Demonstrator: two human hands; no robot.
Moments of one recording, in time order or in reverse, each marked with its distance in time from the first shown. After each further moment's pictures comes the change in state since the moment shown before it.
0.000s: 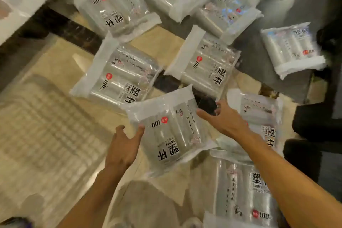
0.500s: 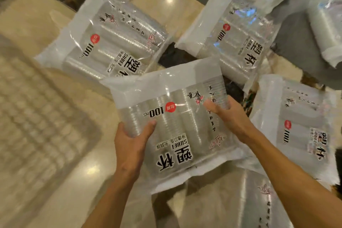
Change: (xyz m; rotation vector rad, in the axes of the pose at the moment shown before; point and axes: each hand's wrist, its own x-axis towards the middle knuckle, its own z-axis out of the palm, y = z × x) left_hand 0.052 -0.053 0.083 -0.654 0.122 0.083; right_hand 0.095 0.058 0.096 0.400 -0.008 -0.178
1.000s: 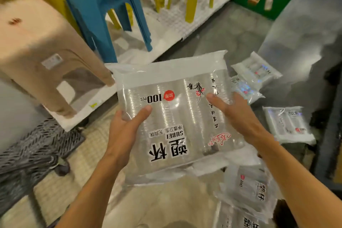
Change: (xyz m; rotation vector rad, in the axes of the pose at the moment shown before) left_hand -0.223 0.471 -0.156 -0.166 -0.073 0.281; right_hand -0.234 -0.470 -0.155 -0.017 0.042 -0.255
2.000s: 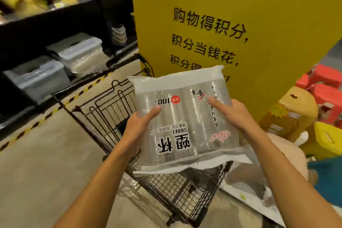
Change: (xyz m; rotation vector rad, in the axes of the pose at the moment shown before) left_hand -0.407 0.326 -0.511 -0.409 1.111 0.155; right_hand -0.377 -0.636 0.434 -0.383 -1.092 -0.719
